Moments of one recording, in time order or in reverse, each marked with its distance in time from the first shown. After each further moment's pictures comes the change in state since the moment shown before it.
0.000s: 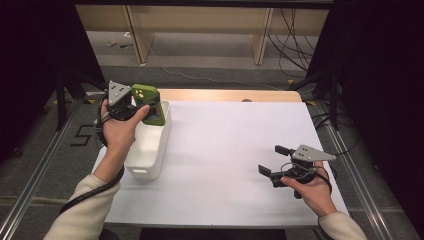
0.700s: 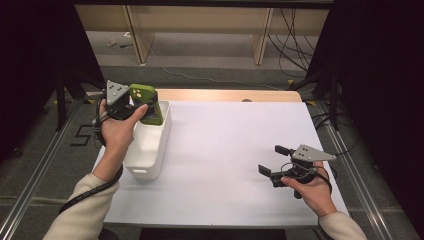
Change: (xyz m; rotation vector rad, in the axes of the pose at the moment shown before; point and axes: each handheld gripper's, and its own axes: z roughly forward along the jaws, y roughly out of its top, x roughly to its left) left arm 0.005 0.000 0.000 0.001 0.019 0.001; right arm 0.000 0.000 0.000 -0.003 0.001 -0.001
